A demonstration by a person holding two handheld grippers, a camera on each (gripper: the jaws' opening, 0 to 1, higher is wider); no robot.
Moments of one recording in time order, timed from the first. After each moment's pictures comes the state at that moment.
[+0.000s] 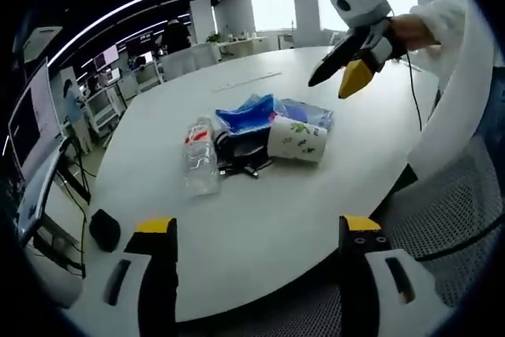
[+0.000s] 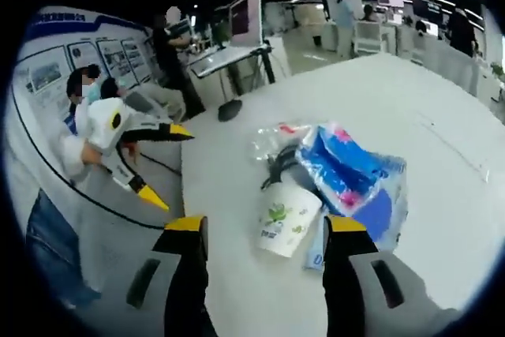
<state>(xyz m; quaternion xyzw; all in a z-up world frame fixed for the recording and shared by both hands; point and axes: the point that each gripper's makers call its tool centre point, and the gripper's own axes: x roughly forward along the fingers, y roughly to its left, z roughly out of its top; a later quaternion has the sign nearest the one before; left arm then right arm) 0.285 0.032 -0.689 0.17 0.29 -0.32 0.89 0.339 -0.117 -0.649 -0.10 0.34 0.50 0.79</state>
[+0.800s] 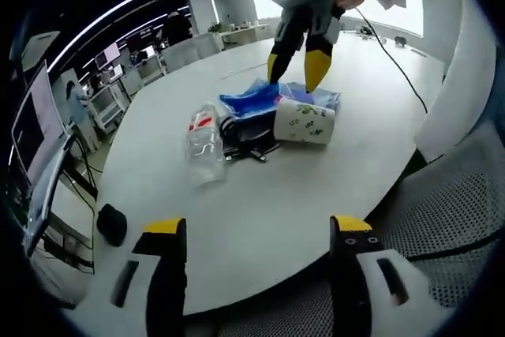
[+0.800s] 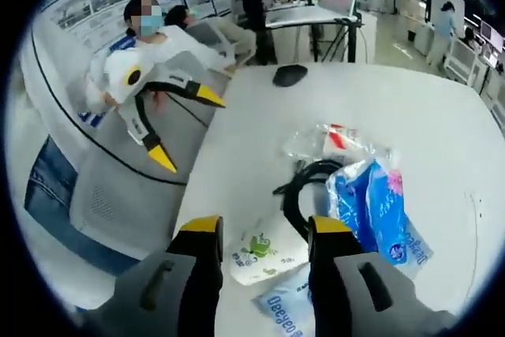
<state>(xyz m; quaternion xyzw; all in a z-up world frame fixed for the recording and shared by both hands) 0.283 0.040 -0.703 0.21 0.32 -0.30 0.88 0.367 -0.073 -0.681 -0.25 0.37 0.65 0.62</state>
